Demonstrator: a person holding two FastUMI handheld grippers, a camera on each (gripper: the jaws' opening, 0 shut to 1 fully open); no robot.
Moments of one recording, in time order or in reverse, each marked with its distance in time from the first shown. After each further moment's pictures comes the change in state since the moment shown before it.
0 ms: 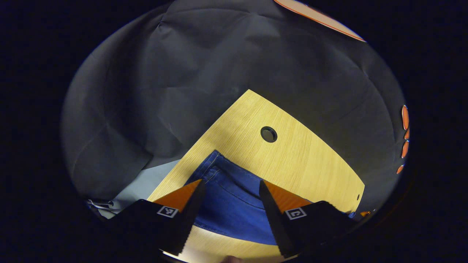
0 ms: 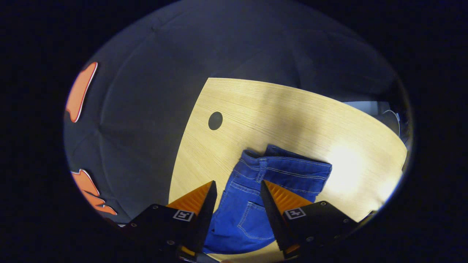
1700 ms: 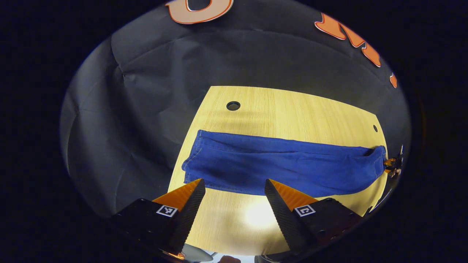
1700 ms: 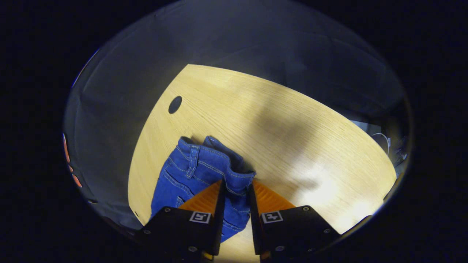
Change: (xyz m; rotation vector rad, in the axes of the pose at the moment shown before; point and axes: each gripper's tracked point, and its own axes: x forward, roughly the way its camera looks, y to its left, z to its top) left arm -0.090 -0.029 -0.094 0.464 0.000 0.104; right arm 0.039 -0.101 0.000 -0.129 -0.030 -0.084
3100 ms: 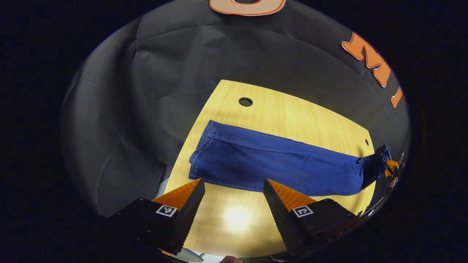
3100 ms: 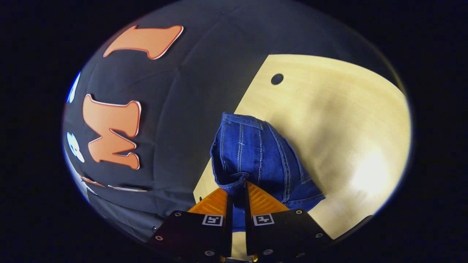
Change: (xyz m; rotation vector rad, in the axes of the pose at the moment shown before) left arm 0.013 0.033 -0.014 -0.133 -0.017 -0.127; right arm -0.142 0.203 -0.155 -0.010 0.073 0.510
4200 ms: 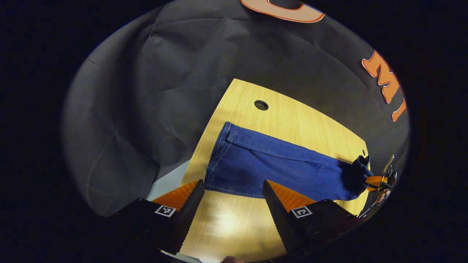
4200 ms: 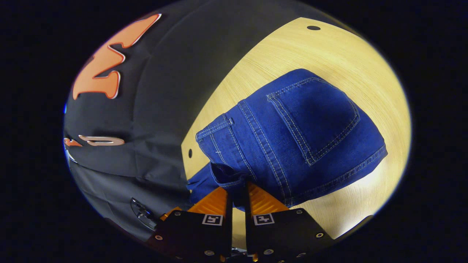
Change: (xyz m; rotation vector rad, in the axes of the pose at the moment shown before) left arm 0.024 0.054 0.003 -0.086 -0.004 -0.083; right arm 0.101 0.027 -0.192 -0.164 0.273 -0.145
